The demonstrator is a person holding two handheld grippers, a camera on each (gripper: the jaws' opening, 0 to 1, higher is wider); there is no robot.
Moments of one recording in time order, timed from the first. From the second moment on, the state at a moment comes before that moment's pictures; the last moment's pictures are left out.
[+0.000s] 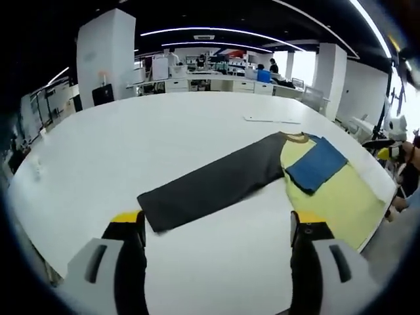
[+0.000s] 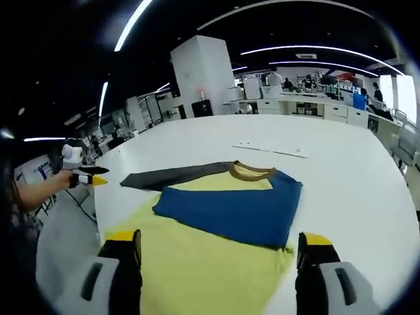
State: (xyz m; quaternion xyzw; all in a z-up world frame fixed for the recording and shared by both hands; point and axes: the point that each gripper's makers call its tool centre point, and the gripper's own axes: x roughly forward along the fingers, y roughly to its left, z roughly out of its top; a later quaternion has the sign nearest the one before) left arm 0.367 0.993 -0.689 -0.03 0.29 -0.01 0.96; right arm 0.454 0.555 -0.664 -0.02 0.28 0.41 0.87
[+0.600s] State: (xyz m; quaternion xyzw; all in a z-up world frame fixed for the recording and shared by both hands) left arm 0.390 1.043 -0.729 -0.08 0.30 0.06 0.95; right arm 0.414 0.542 -0.638 -0.01 0.27 0.43 0.86
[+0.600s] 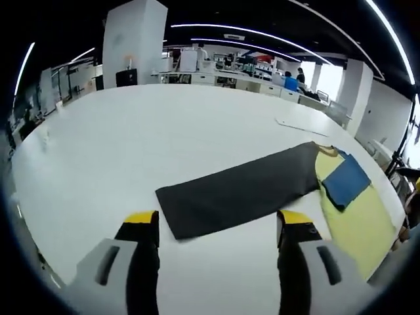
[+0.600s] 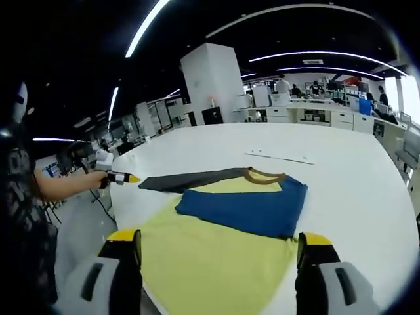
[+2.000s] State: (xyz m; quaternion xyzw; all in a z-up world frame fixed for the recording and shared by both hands) left arm 0.392 1.072 -0.769 -0.10 0.38 0.17 0.91; right arm 0.414 0.512 -0.642 -0.03 0.28 0.36 0.89
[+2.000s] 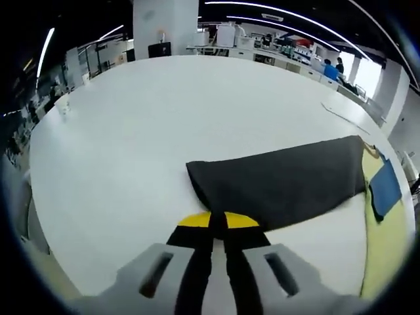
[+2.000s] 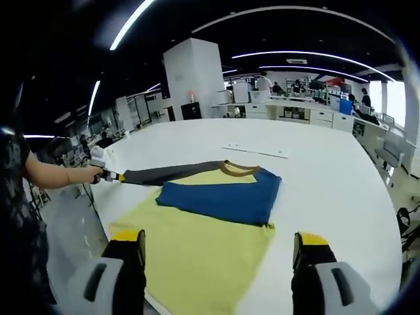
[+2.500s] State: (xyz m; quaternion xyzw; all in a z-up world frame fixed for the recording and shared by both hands) left arm 0.408 1.063 -0.744 -0.09 0.35 0.14 0.92; right arm 0.407 0.512 -0.643 -0.03 0.28 0.36 0.89
